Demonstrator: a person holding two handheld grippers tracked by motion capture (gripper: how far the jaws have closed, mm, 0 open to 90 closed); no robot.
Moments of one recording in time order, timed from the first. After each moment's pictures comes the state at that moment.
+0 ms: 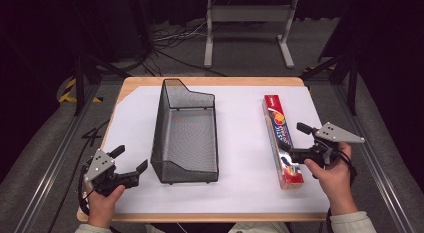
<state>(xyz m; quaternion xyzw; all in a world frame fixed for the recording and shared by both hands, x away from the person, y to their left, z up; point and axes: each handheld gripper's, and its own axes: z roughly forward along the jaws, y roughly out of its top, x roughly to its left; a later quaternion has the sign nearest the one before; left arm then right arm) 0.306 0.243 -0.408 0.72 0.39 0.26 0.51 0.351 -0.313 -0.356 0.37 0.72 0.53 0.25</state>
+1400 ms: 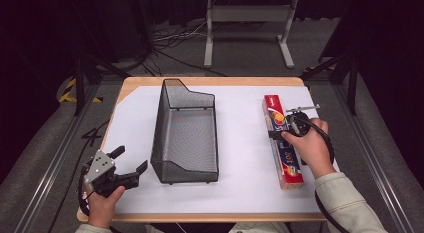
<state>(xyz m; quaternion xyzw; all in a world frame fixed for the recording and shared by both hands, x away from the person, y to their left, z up) 0.304 0.243 -0.410 0.72 0.39 0.27 0.51 0.444 -0.292 -0.393 0.57 0.75 0.28 0.16</state>
